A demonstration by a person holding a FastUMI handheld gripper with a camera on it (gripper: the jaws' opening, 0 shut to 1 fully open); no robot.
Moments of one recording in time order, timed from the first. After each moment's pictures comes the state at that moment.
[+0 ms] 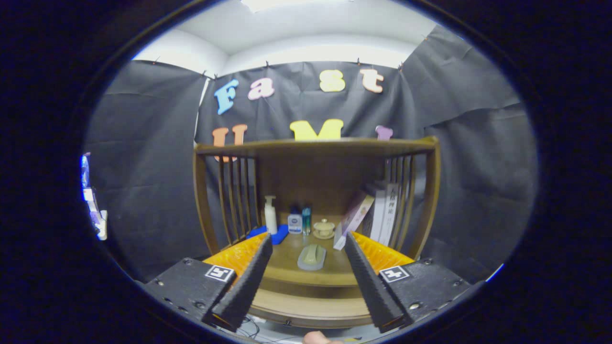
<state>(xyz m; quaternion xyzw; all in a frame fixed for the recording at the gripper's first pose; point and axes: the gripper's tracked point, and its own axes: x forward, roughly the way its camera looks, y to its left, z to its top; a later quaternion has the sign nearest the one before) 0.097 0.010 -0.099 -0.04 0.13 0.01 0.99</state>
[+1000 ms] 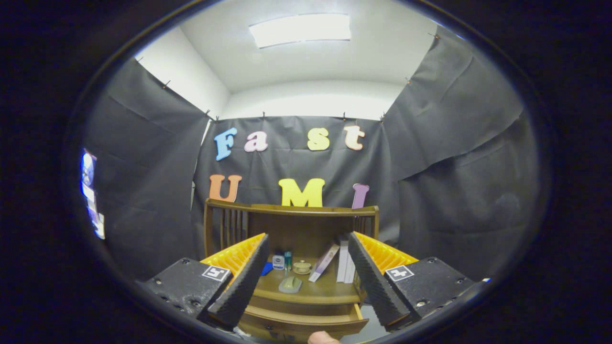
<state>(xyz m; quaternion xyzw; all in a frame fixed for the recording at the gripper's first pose) -0.021 -0.021 0.007 -0.06 -0.01 -0.01 1.00</state>
